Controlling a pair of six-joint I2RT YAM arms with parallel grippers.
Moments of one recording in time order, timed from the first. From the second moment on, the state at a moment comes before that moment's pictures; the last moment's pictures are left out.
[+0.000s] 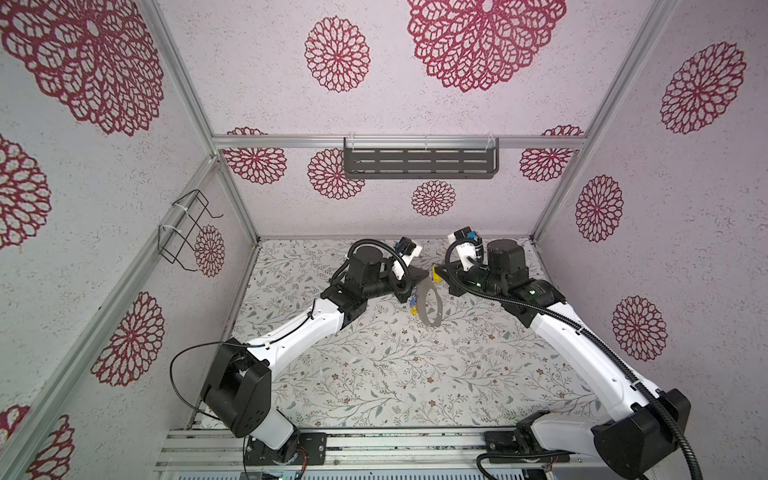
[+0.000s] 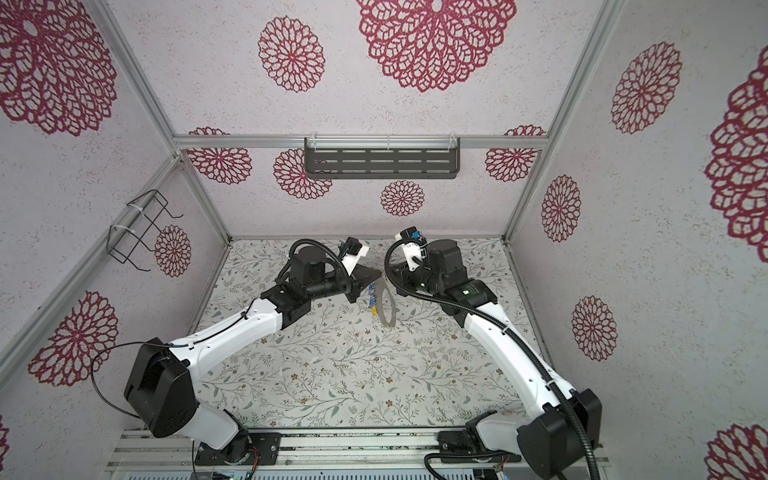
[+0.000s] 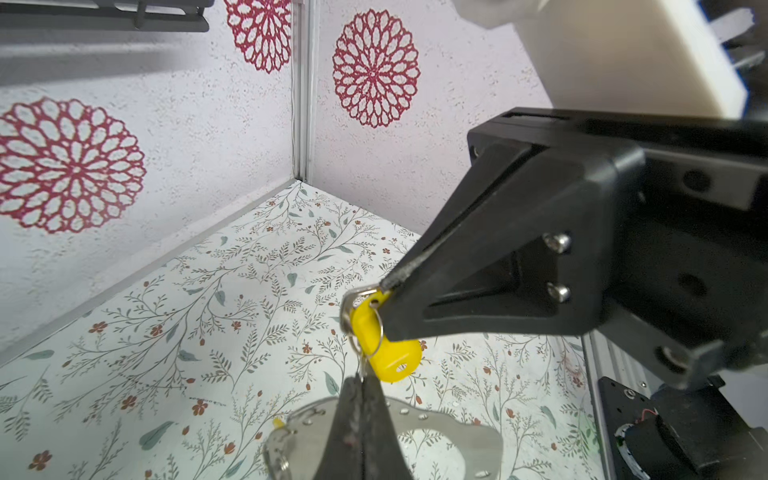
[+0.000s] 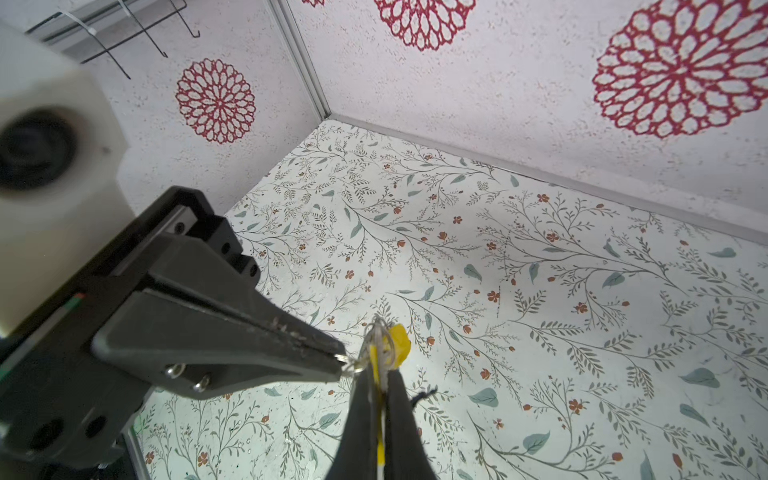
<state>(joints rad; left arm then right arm) -0.65 1.56 1.20 0.12 0.45 -0.03 0.46 1.29 1.25 -0.44 -0.33 0.13</state>
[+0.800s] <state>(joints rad) -0.59 1.56 1.10 0.43 0.53 -0.40 0.41 1.29 1.18 -0.35 -0.45 0.22</state>
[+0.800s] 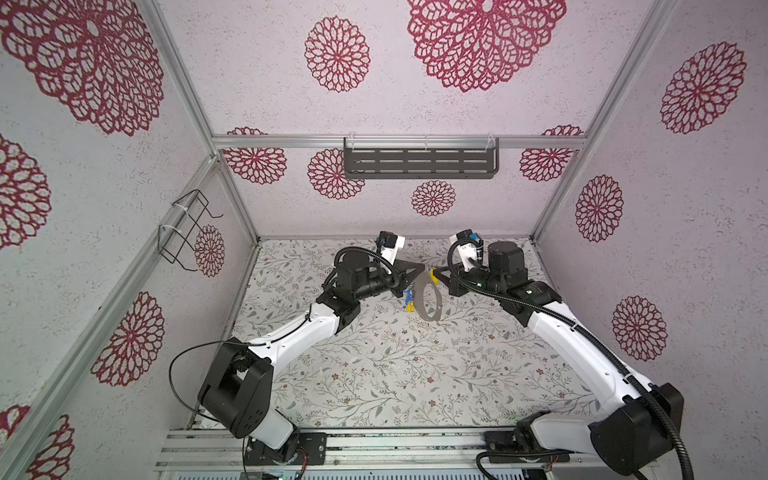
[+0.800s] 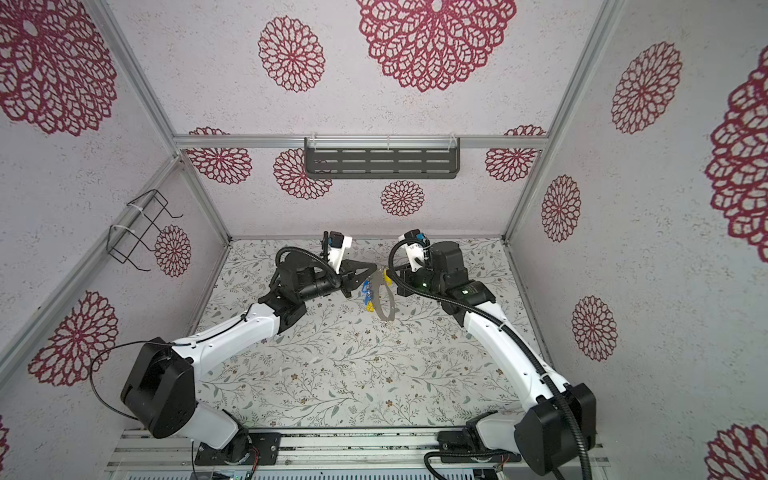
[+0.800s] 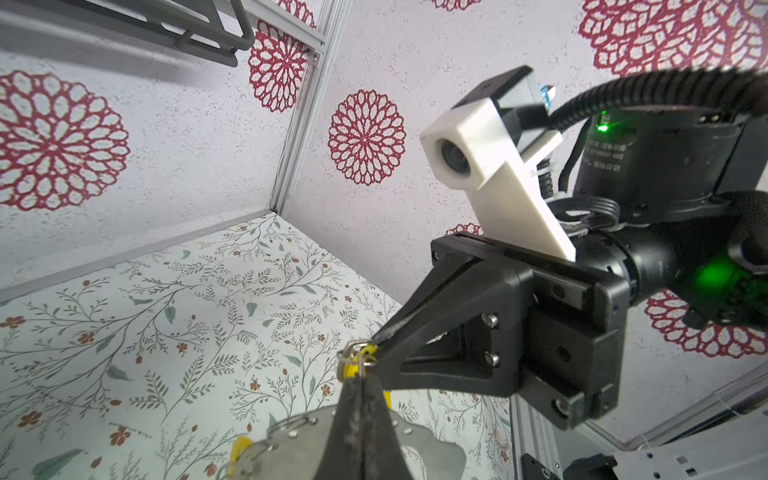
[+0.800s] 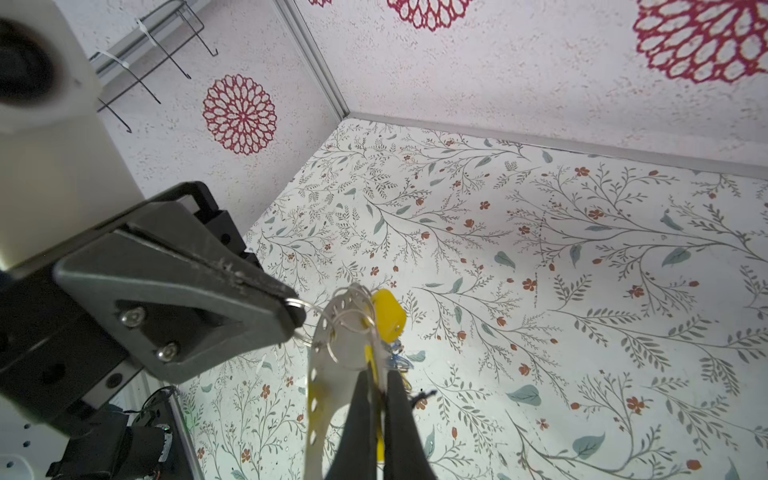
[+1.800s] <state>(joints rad) -0.56 1.60 1.03 0.75 0.33 -0.57 0.48 1.28 1.02 -0.26 -0.38 0.29</state>
